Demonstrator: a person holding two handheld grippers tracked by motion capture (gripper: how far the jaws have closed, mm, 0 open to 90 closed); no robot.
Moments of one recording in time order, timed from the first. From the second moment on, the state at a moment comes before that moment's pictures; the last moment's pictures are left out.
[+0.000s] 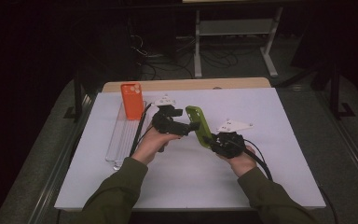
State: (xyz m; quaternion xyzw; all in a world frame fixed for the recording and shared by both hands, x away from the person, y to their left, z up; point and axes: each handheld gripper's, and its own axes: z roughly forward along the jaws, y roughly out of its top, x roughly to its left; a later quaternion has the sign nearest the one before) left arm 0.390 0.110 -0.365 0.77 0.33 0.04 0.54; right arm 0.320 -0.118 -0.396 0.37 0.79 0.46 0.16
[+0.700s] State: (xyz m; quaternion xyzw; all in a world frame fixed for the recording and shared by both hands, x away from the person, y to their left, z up) left arm 0.387 0.103 -0.372 0.76 0.32 0.04 0.57; right arm 0.317 -0.105 -0.398 0.35 0.79 0.47 0.15
